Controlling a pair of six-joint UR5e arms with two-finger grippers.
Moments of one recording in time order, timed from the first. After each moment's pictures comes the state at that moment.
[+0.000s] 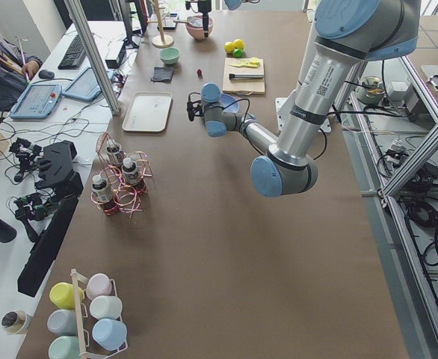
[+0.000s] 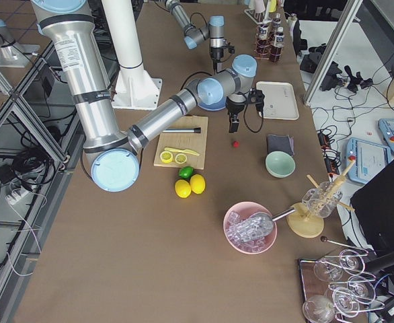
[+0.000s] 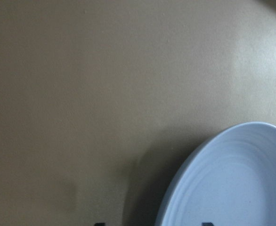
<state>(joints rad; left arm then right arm) -0.67 -2.06 -1.52 -2.34 -2.08 -1.49 1.04 -1.25 1.93 -1.70 2.33 0.71</state>
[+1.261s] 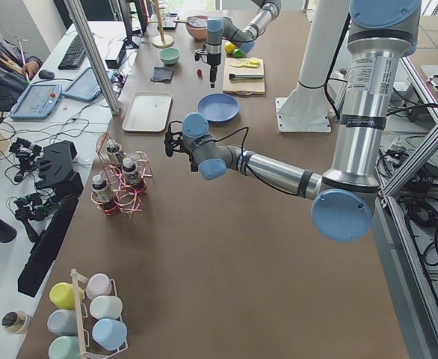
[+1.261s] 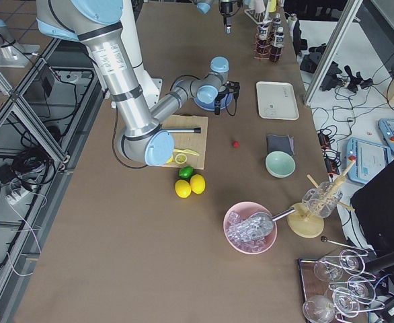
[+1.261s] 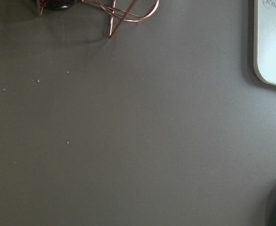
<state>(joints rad) -1.05 -1.68 -1.70 -2.34 -2.36 -1.18 0.63 -1.06 1.64 -1.26 2.03 1.24</state>
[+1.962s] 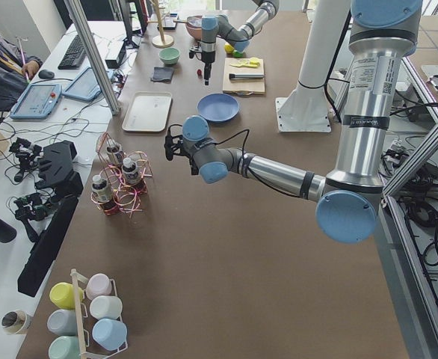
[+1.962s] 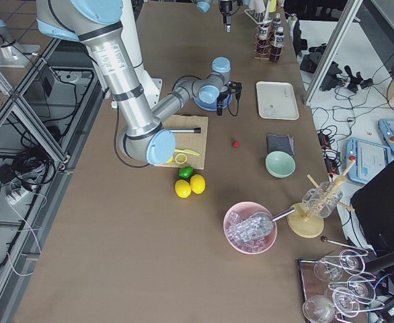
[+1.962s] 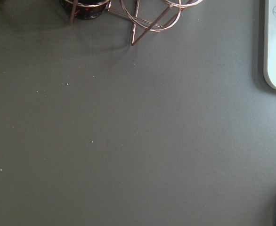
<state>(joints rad) -1.05 -1.66 -1.70 -2.34 -2.37 -1.18 0.74 -1.07 1.58 -1.28 2.08 1.09</state>
